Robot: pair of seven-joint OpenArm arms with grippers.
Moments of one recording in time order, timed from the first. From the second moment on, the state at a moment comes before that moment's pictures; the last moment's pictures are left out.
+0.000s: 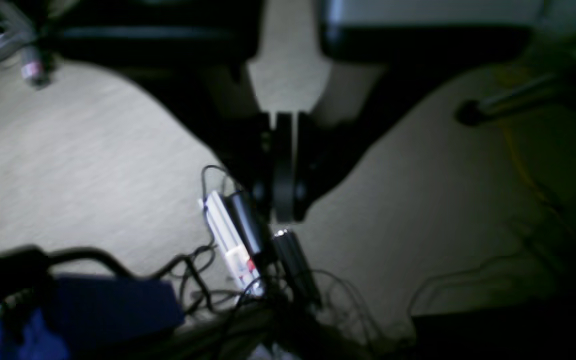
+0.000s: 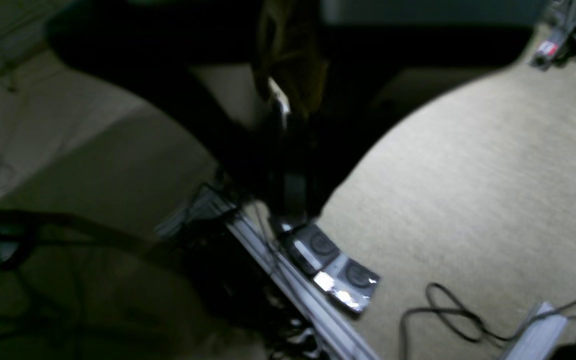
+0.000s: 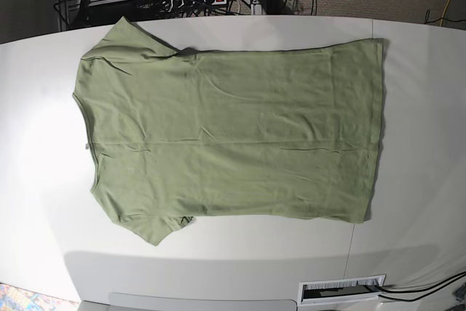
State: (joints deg) left arm 62.7 -17.0 -1.0 103.8 3.8 -22.4 19.3; right arm -52.8 40.9 -6.5 98.9 -6.7 14.0 -27.7
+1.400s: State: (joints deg) left arm 49.2 -38.8 -0.7 122.3 22.7 -26.5 17.6; right arm -57.2 41.1 11.1 126.9 -18.4 14.4 -36.4
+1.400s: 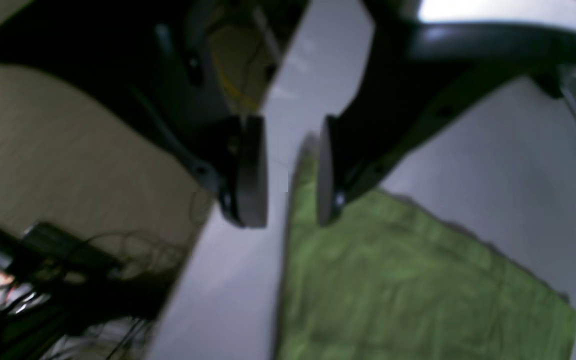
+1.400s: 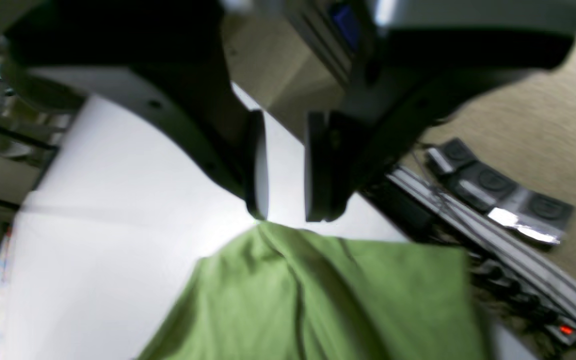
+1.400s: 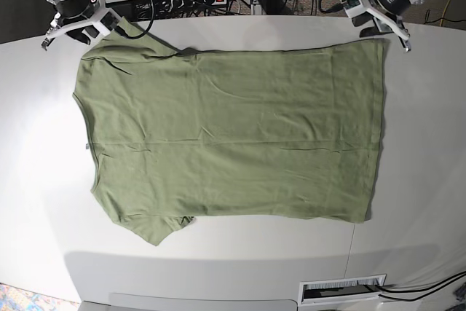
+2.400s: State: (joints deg) left arm 36.3 -44.9 8.1 107.6 24.5 -26.3 10.9; right arm -55.3 40.9 11.1 126.9 -18.6 14.5 -36.6
